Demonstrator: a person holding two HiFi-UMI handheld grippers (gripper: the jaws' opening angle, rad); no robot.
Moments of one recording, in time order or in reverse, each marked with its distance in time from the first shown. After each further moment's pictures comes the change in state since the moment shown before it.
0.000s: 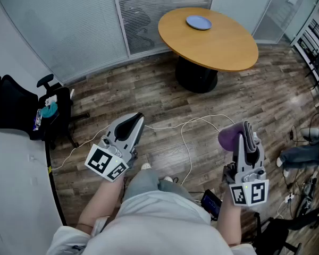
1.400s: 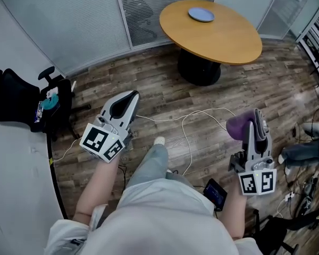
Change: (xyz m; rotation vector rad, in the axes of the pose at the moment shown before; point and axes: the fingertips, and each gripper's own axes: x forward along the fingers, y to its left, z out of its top) left arm 0.033 0.021 0.003 0.084 0.053 0.075; right arm 0.003 -0.053 -0.008 0.075 -0.014 -0.015
